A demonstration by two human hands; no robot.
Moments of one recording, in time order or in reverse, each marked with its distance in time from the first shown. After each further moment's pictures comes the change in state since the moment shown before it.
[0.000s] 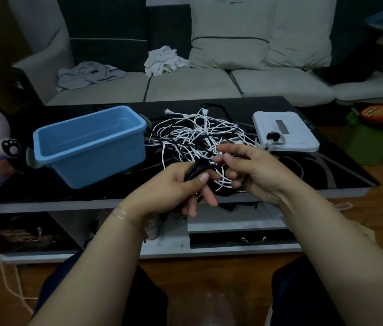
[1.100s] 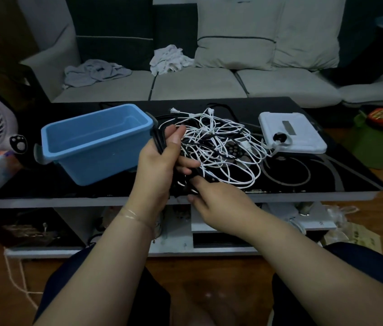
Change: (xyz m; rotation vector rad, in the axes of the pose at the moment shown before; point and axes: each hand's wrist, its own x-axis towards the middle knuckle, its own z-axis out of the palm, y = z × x) left_hand 0.011 -0.003 -0.005 -0.376 0.778 0.182; right_hand -0.004 0.050 0.052 -1.465 -0.124 -0.484
